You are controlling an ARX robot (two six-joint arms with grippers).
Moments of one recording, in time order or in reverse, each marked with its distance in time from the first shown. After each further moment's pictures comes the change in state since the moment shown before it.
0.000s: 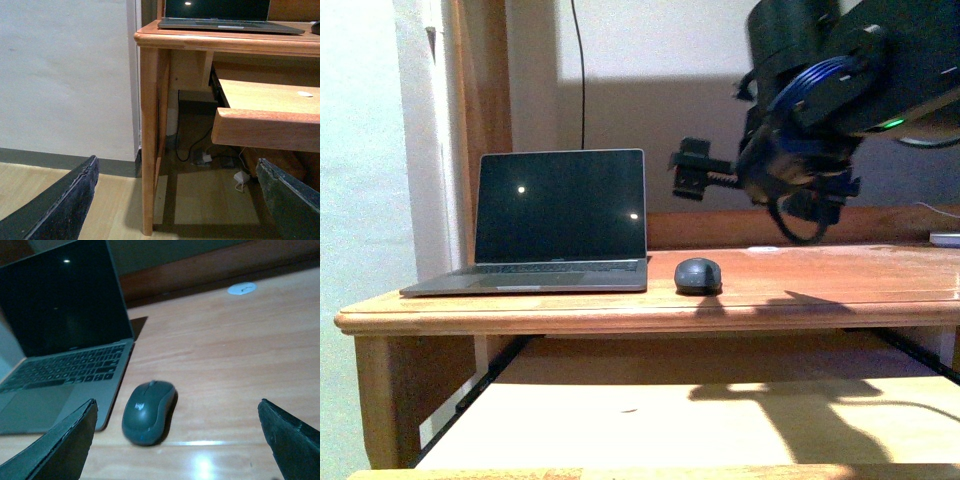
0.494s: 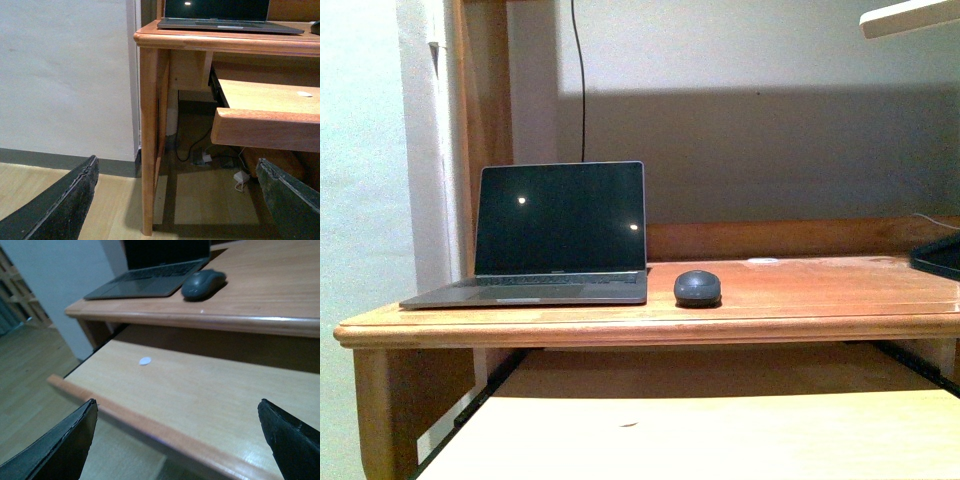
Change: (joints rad) left arm 0.000 0.000 0.000 0.000 0.000 0.000; right arm -0.430 -0.620 -0.797 0.121 -0.894 -0.134
